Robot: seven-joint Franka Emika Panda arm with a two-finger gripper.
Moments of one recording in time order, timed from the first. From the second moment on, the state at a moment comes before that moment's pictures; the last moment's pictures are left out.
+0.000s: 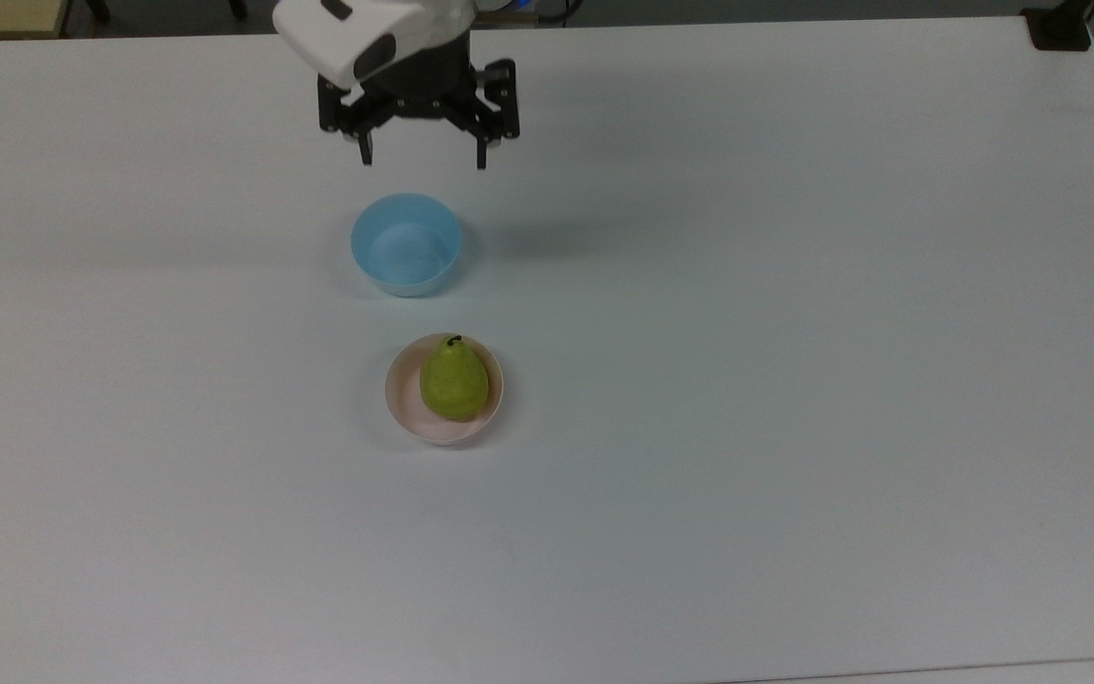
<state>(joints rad) 0.11 0.21 -0.07 -1.50 -0.06 1.72 0.01</state>
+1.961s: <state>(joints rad) 0.11 0.58 -0.06 -1.50 -0.07 2.20 0.01</state>
